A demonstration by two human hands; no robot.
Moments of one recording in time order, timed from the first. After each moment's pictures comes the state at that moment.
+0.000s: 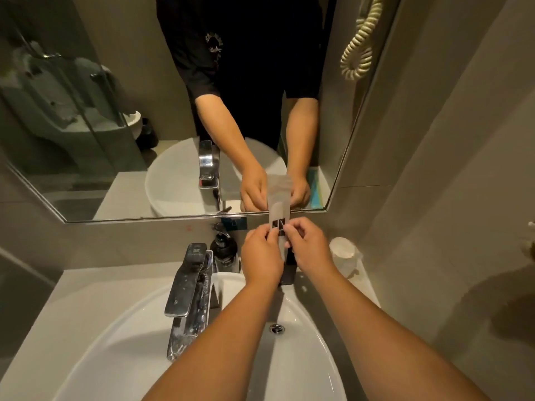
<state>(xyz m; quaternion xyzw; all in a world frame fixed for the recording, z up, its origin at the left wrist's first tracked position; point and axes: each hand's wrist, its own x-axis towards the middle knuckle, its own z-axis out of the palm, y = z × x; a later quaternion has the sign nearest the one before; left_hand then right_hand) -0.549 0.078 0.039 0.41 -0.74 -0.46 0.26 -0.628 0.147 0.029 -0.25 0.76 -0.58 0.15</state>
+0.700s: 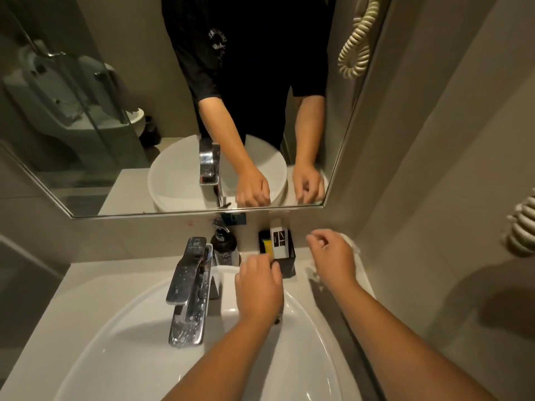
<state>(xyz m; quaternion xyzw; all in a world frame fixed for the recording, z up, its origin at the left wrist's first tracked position) -0.506 0.107 -0.007 0.35 -0.88 -0.26 0.20 -0.631 0.195 0.021 -0.19 0.86 -0.47 0.05</state>
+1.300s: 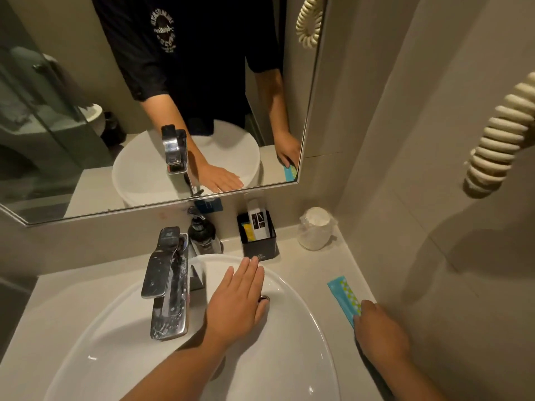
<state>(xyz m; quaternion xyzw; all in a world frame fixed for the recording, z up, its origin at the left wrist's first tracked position) -0.446 0.099 -0.054 0.07 -1.00 0.02 0.05 -0.559 0.362 -0.058 -0.12 0.98 -0.01 0.14</state>
